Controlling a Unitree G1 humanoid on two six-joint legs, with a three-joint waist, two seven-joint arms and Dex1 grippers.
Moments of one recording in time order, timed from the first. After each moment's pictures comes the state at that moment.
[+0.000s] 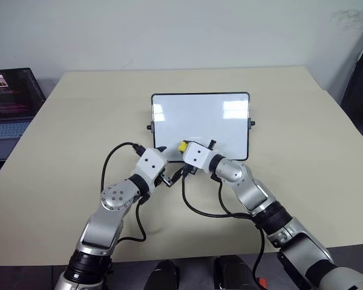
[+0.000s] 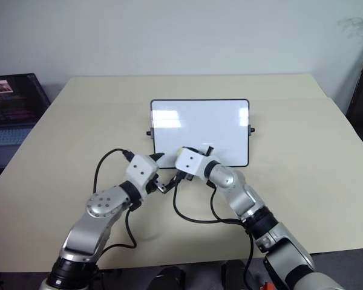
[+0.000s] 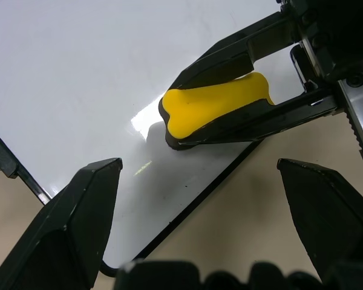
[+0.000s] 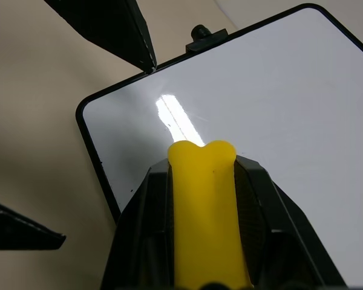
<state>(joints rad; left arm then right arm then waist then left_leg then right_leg) -0.17 0.43 -0.12 -0.30 -0.04 0.34 -0.49 -0.63 -0.17 0.47 0.24 -0.33 0.08 0.40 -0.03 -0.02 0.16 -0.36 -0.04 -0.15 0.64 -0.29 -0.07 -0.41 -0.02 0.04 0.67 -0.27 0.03</state>
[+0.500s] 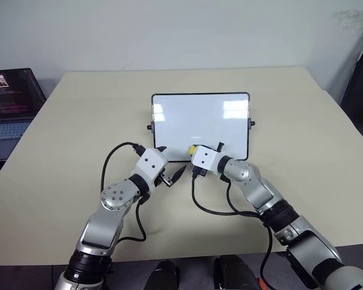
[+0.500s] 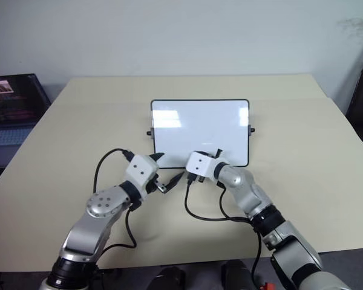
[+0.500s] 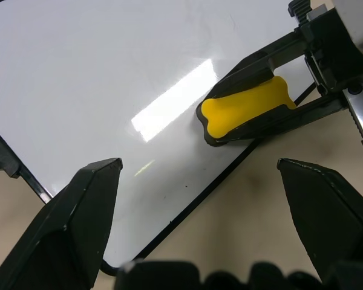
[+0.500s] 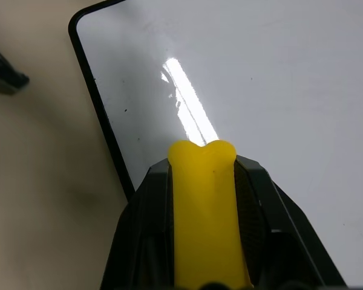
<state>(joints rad) -0.17 0.43 -0.12 -0.30 -0.04 0.34 -0.49 -0.63 -0.26 0.47 0.29 -0.38 0.08 0.43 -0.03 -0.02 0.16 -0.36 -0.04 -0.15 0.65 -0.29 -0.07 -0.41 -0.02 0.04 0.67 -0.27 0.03</state>
